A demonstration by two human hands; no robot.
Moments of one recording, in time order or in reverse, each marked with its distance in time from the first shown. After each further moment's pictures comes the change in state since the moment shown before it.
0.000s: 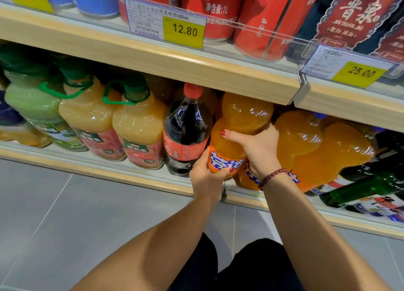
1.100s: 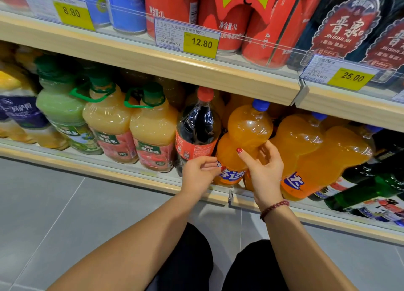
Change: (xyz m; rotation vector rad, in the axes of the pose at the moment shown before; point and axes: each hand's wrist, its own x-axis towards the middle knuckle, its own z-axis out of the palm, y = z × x) left_hand 0.004 0.030 -0.051 0.229 -0.132 -0.017; right_hand -0.054 0.030 -0.010 0.074 0.042 -0.093
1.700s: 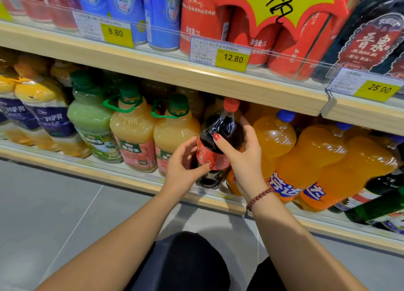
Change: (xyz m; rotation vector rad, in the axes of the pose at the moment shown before) left_hand -0.001 0.022 -0.092 -0.102 0.002 0.307; right_hand -0.014 -0.033 0.089 0.047 -0.244 -0.122
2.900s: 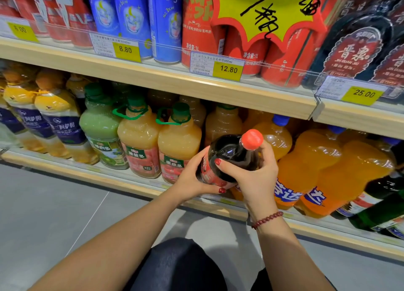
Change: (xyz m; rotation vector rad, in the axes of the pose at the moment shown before) left_hand 0.004 -0.009 0.003 0.170 -0.396 -0.026; right_hand -0.038 -0.011 -0.022 -0.060 0.151 -0.183
